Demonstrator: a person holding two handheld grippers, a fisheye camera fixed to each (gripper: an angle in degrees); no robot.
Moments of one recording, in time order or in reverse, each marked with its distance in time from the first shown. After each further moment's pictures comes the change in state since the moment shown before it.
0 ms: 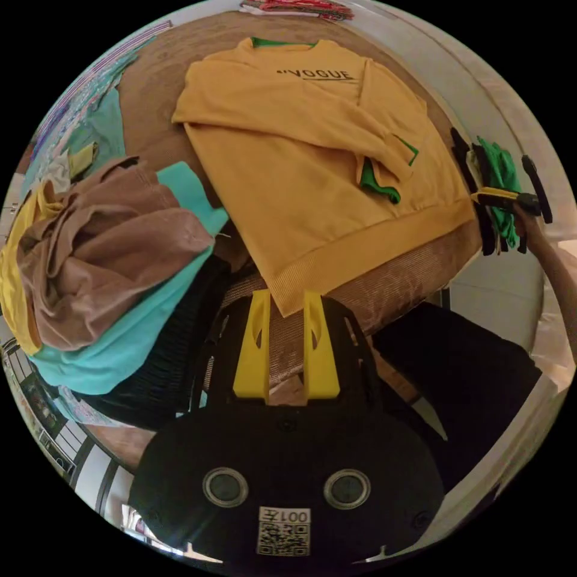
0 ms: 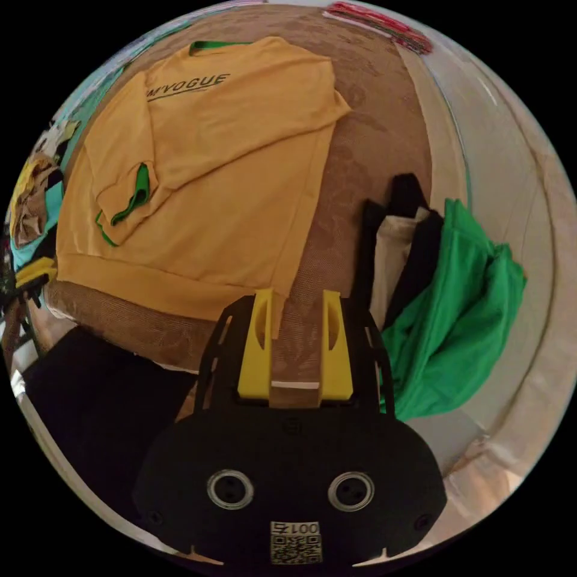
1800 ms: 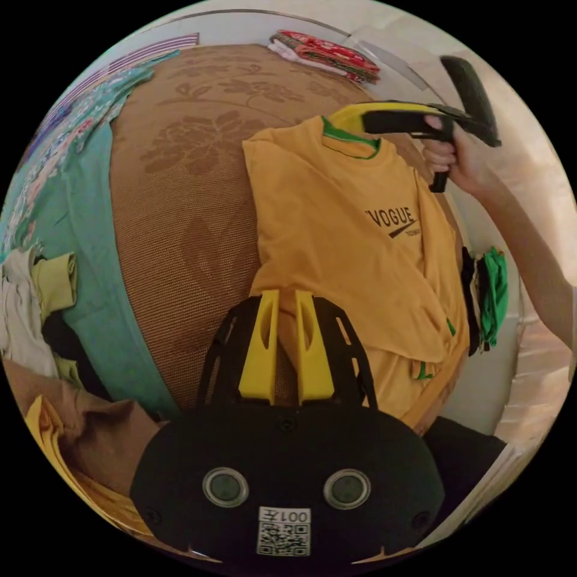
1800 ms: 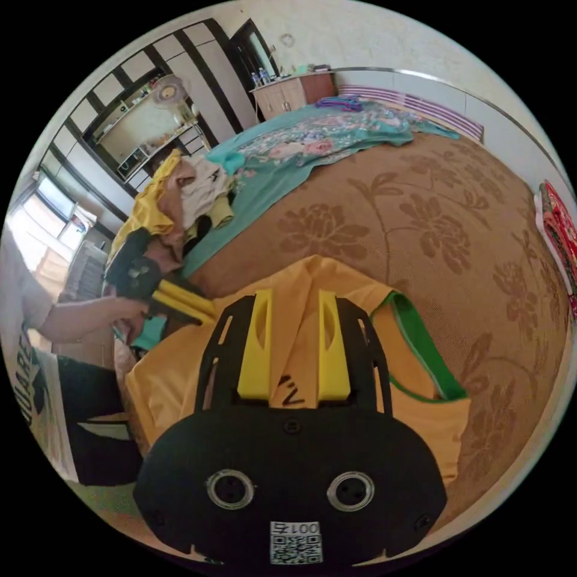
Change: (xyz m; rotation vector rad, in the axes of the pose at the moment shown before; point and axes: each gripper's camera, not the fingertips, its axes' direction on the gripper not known) left arm -0.211 -0.220 -0.015 0.289 0.168 -0.032; right arm -0.370 -0.482 -0.343 0.452 -0.419 -0.799
